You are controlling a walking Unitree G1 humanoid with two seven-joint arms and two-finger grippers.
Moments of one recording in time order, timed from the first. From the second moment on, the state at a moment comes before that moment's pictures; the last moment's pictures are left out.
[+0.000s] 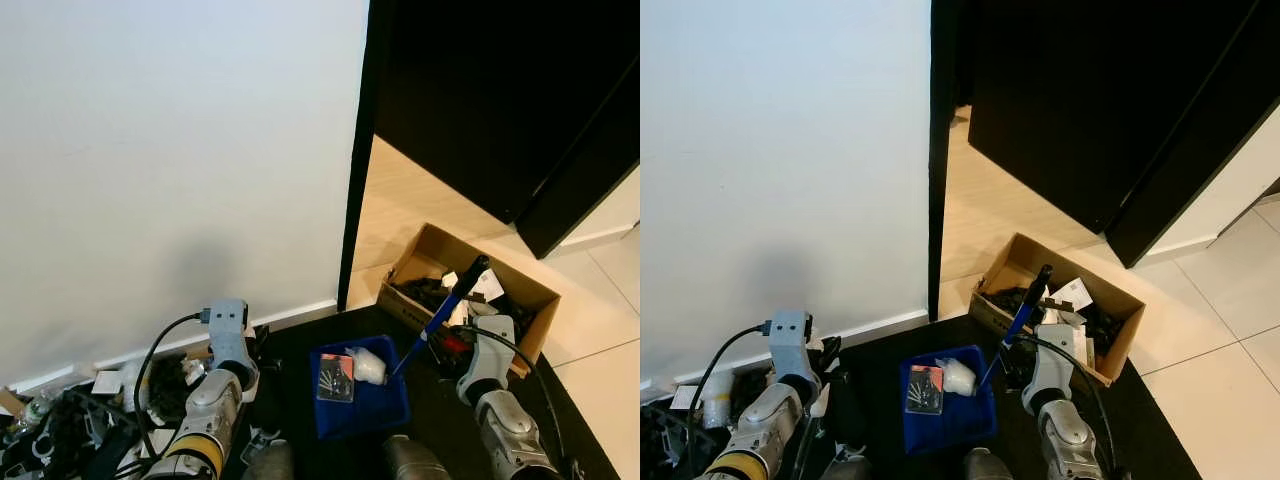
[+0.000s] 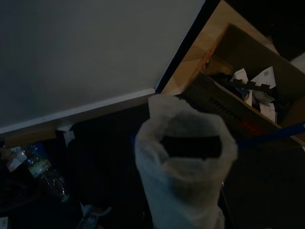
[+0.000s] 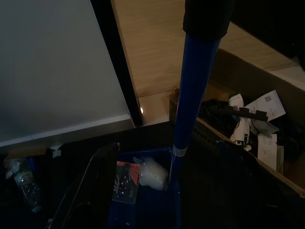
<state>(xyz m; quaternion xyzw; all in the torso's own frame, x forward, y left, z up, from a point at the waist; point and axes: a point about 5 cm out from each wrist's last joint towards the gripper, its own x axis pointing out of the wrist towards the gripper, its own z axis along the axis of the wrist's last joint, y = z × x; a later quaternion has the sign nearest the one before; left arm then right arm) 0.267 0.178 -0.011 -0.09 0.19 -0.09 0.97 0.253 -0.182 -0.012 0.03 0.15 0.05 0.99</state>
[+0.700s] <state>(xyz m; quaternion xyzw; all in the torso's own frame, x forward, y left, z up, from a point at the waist) 0.267 0.179 -0.011 -0.09 0.19 -0.09 0.97 0.253 -0.182 -0.012 0.03 0.15 0.05 0.99</state>
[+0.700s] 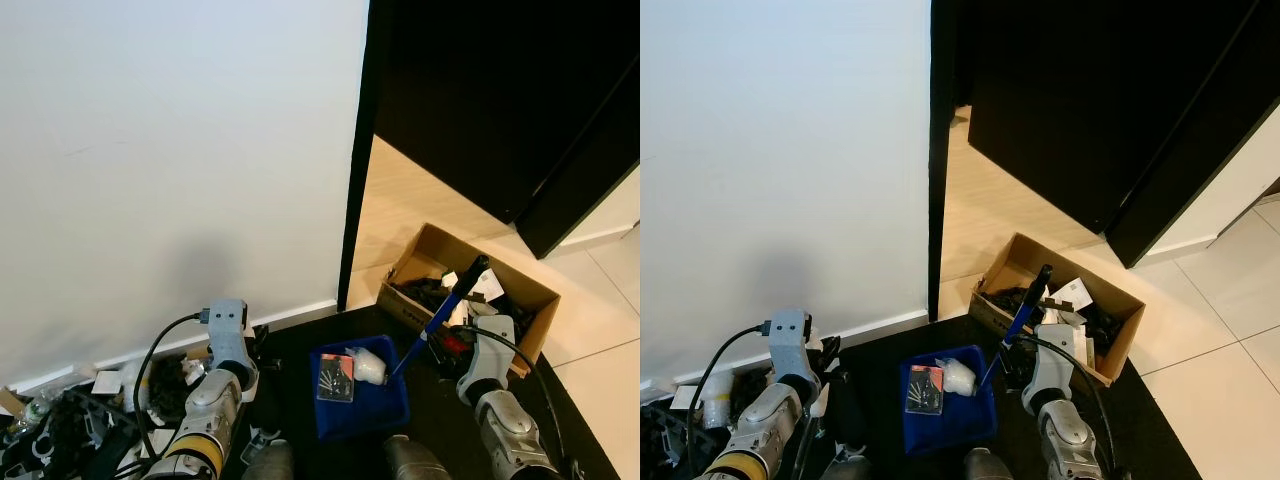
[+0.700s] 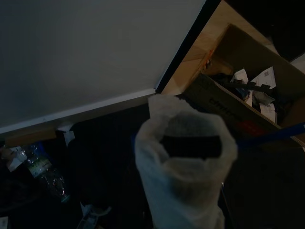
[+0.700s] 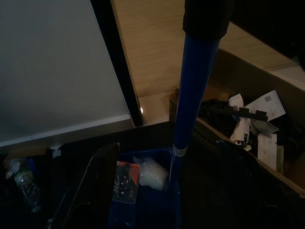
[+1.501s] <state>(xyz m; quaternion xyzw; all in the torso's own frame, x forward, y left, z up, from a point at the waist) 0.267 0.179 -0.011 -0.09 0.19 -0.09 0.97 0.253 -0.182 -0.012 0.03 0.15 0.05 0.99</state>
